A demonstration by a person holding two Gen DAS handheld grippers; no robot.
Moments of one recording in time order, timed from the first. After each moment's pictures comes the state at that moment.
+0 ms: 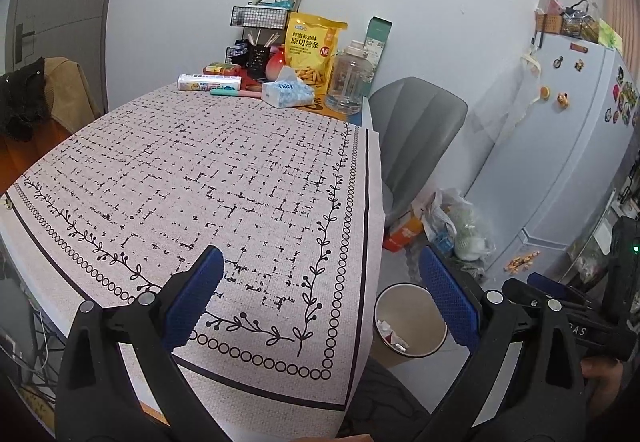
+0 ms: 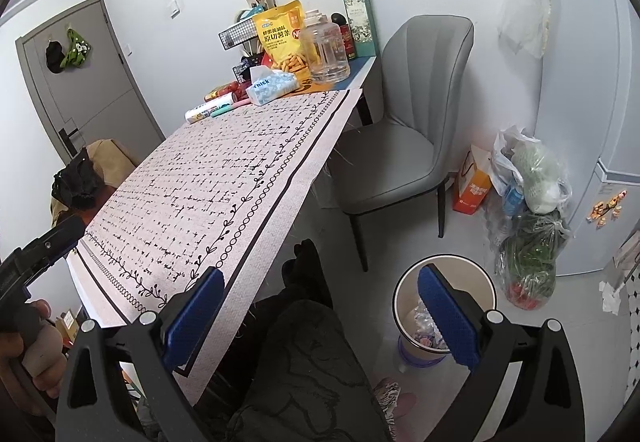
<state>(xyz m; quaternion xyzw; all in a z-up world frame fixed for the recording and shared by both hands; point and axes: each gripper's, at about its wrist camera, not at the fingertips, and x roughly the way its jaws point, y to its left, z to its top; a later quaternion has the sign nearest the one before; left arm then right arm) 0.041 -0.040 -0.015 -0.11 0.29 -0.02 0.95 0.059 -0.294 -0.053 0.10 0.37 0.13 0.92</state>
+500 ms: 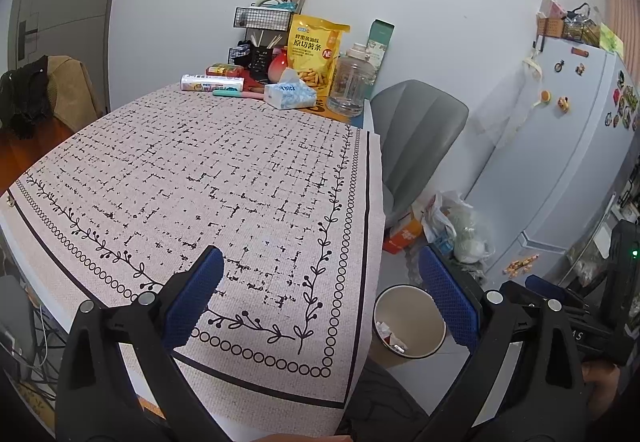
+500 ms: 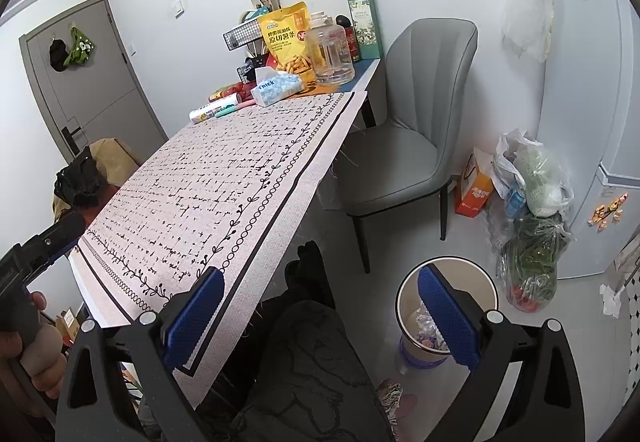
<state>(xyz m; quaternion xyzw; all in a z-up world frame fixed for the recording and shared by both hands) 0.039 -0.039 -0.013 -0.11 0.29 -0.02 0.95 0.056 -0.290 -0.051 0.09 0.36 0.13 0.92</state>
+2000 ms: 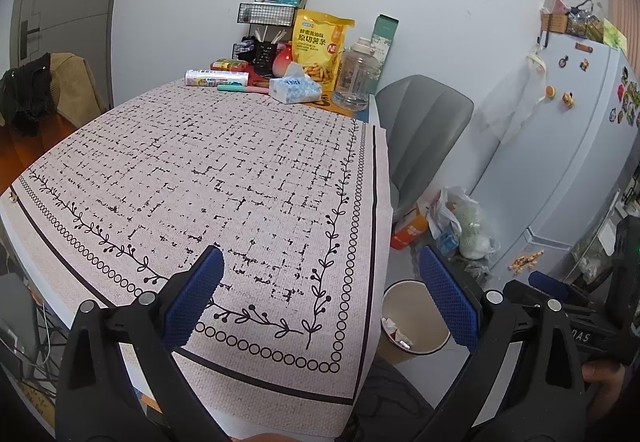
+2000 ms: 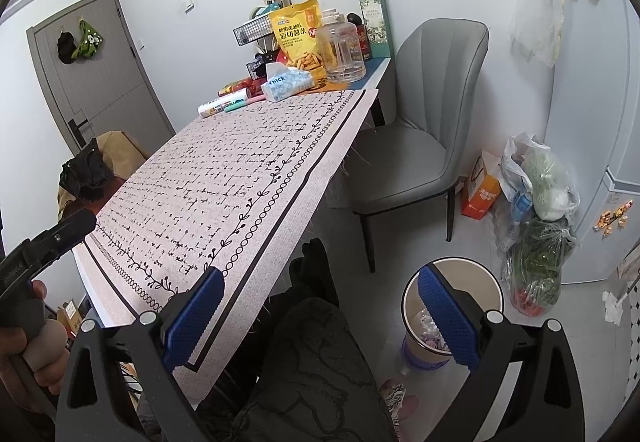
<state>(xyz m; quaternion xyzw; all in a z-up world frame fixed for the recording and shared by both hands) 0.039 -0.038 -0.020 -0.11 0.30 -0.02 0.95 0.053 -0.281 -0.053 0.08 0.37 0.15 0.91</state>
